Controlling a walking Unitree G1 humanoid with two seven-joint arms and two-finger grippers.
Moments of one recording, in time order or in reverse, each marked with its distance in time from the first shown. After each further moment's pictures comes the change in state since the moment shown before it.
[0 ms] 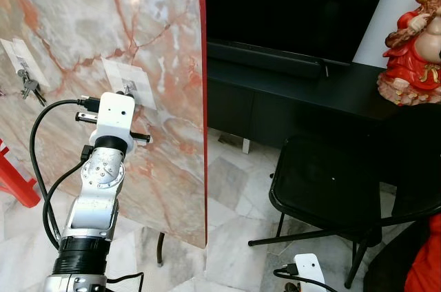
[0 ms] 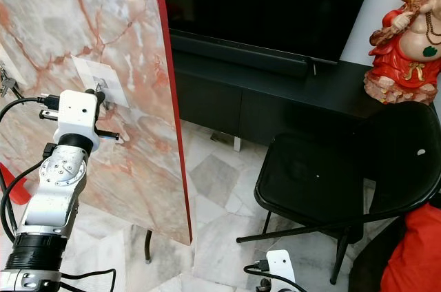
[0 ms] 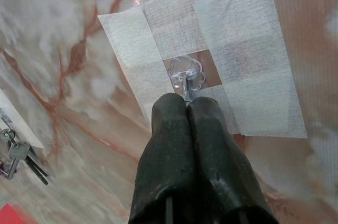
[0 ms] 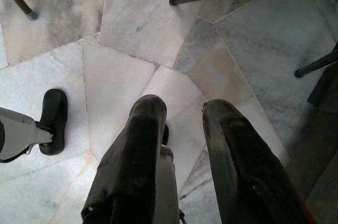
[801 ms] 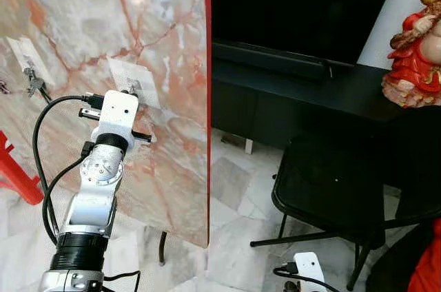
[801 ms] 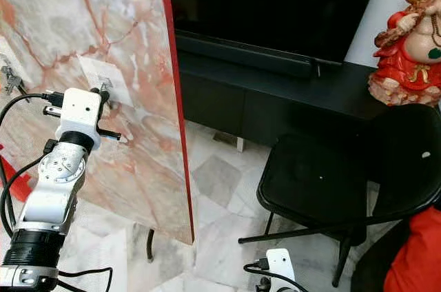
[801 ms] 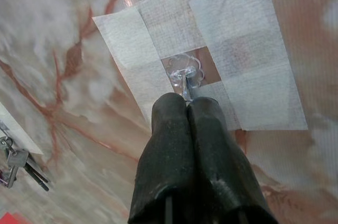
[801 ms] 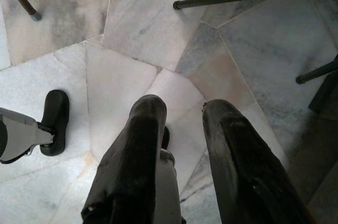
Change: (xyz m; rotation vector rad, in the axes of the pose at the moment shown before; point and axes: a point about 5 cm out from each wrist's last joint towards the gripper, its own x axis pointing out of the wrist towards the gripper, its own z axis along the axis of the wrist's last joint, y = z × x) left arm 0.004 -0.005 0.002 0.038 -0.005 -0.076; right arm 0.000 0.000 0.002 -0.001 -0.006 0.001
